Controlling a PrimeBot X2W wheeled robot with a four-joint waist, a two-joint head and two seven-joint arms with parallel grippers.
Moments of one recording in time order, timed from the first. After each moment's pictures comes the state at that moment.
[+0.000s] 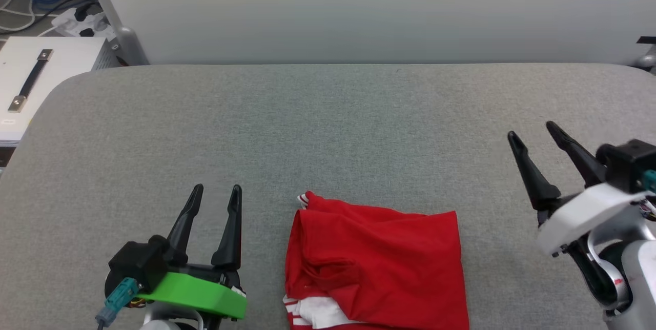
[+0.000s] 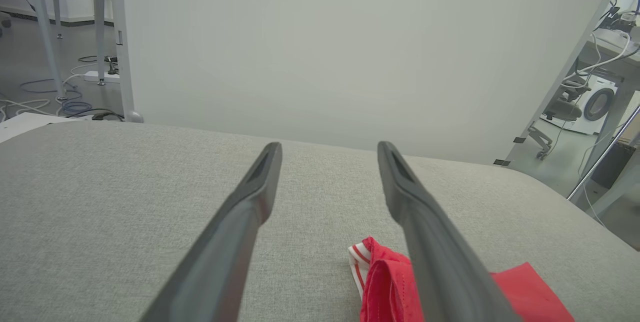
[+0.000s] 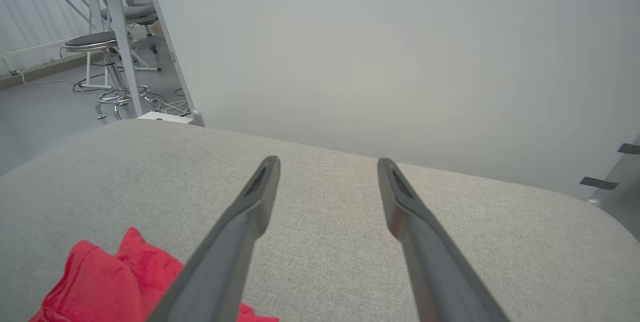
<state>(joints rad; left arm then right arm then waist) 0.02 0.13 -0.13 0.01 -0.37 -0.13 -0.26 -0.22 -0.36 0.18 -0.03 0.42 0.13 0.09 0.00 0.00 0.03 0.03</state>
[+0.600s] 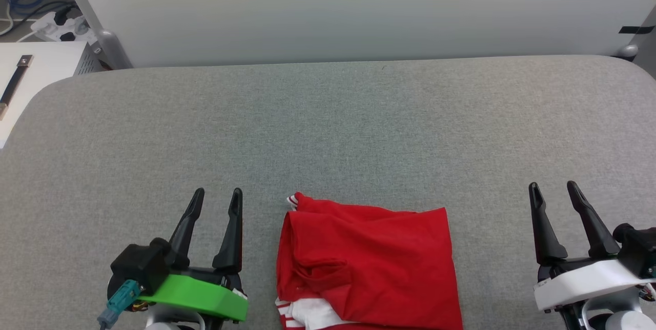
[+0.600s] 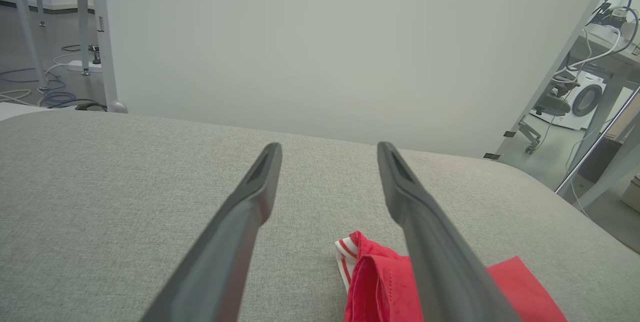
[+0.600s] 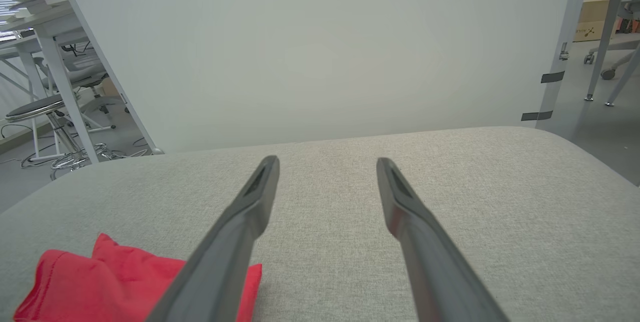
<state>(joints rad) 0.02 0.12 -0.12 0.02 -0.38 -0.13 -0.26 0.02 -0.19 0.02 -0.01 0.34 0.13 -0.18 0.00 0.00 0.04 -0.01</state>
